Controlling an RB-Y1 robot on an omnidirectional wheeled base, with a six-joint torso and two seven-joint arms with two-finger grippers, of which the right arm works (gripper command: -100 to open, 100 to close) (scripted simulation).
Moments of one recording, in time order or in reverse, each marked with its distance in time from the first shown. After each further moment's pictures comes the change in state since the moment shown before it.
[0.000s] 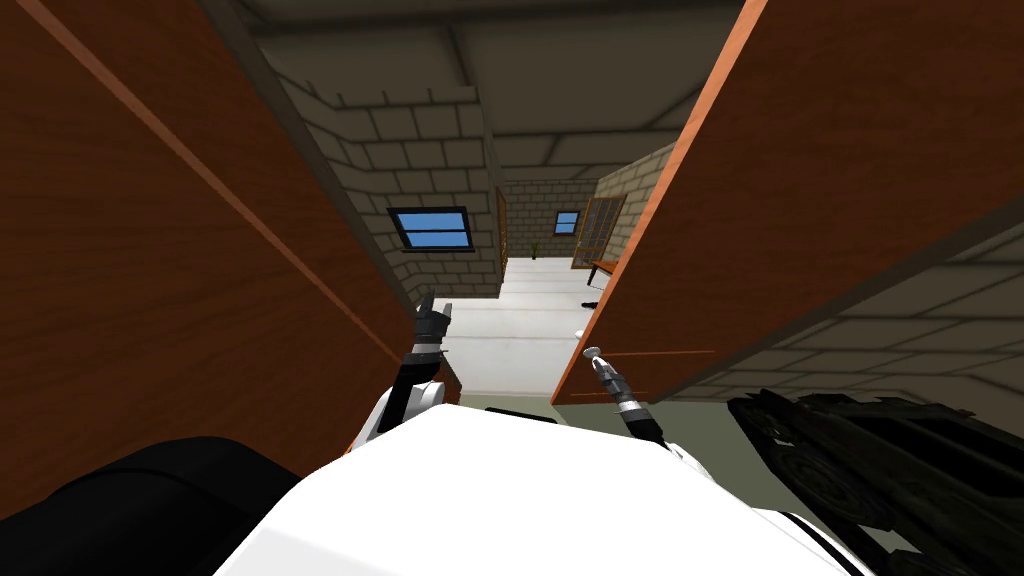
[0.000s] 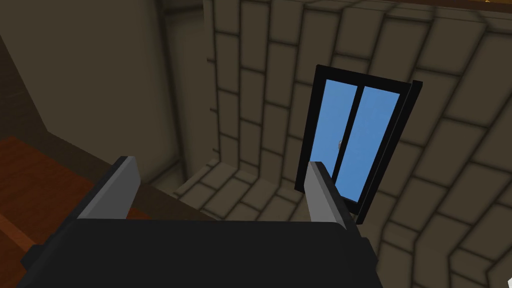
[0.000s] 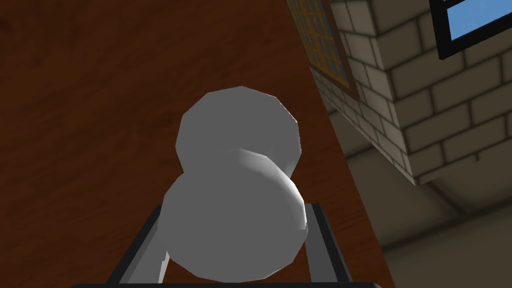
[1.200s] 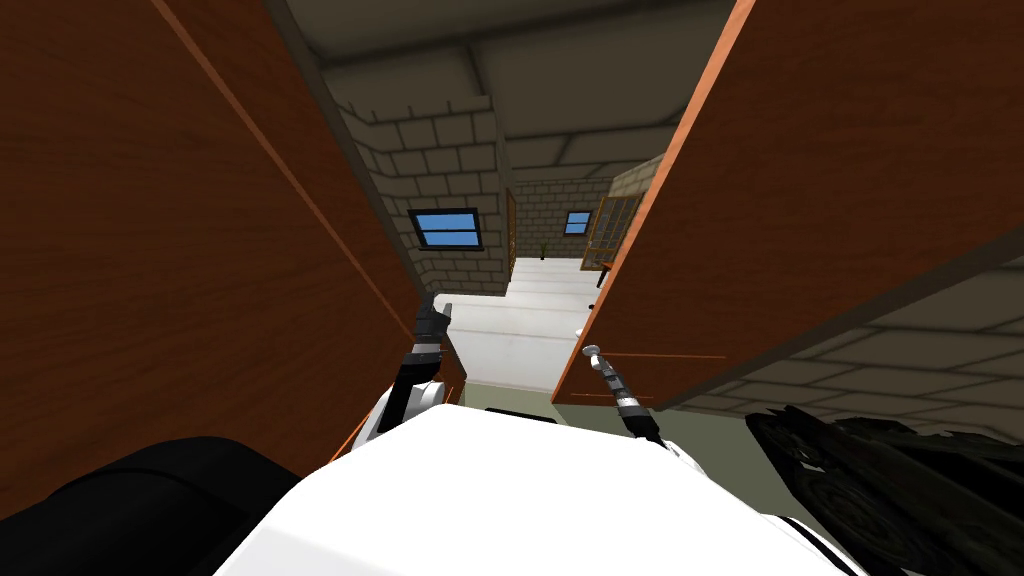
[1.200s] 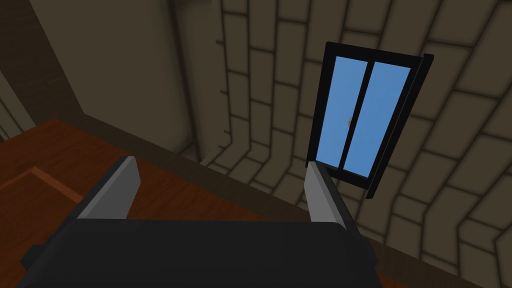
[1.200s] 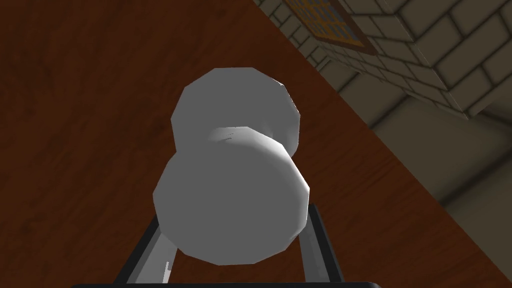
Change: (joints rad) arm 0.016 0.014 0.008 -0.063 -0.090 0.055 -0.292
